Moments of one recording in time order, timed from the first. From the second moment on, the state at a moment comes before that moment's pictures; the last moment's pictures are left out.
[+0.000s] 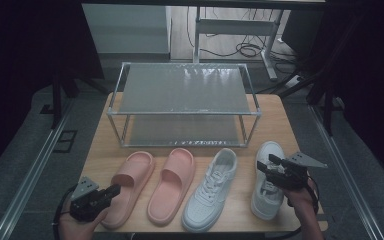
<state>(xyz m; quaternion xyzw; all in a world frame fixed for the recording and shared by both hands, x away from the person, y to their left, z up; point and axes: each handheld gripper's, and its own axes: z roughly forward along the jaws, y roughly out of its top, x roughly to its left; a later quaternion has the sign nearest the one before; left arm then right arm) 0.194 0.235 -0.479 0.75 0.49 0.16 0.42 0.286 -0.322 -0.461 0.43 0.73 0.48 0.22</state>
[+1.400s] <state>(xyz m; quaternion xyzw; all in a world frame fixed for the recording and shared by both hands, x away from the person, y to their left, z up) 0.237 0.189 -0.513 0.79 0.48 0.17 0.35 0.286 -0.322 -0.461 0.44 0.73 0.48 0.22</state>
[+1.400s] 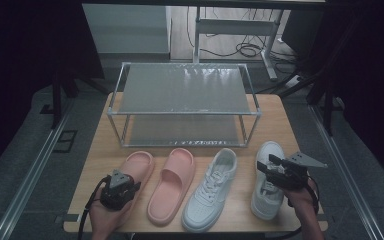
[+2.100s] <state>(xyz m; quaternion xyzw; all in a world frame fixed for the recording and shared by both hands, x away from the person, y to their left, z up) 0.253 0.188 -0.488 0.78 0.47 0.20 0.37 0.287 -0.322 -0.462 0.44 0.73 0.47 0.22</state>
